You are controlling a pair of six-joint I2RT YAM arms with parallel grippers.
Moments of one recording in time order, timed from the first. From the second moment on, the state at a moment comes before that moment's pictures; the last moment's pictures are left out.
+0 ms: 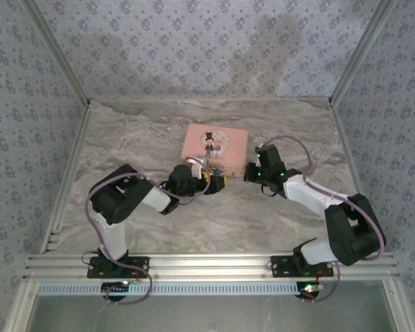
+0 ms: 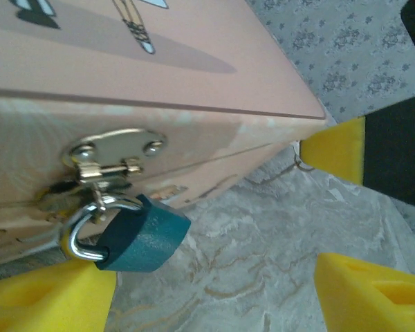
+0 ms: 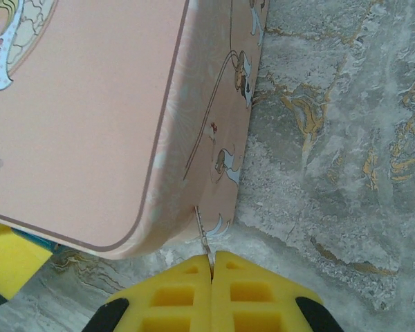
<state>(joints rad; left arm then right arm) -0.75 1.90 0.62 0.99 0.30 -0.66 0.43 1.40 0.71 -0.14 -0.06 0.53</state>
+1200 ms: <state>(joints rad) -0.77 1.90 0.72 0.80 0.09 -0.56 0.43 1.40 0.71 -0.12 -0.06 0.53</state>
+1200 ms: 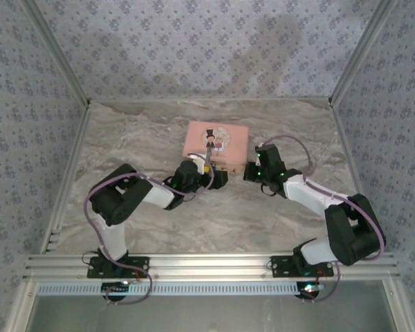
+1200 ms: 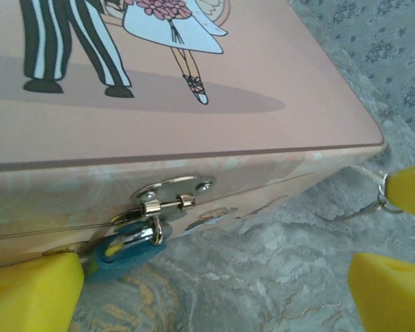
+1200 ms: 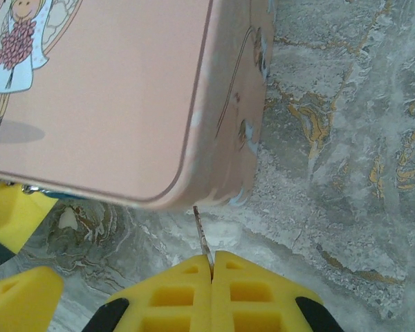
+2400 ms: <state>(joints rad) -0.78 2.02 0.78 0.98 0.30 -0.66 0.42 1.39 0.70 -0.08 -0.07 0.53</state>
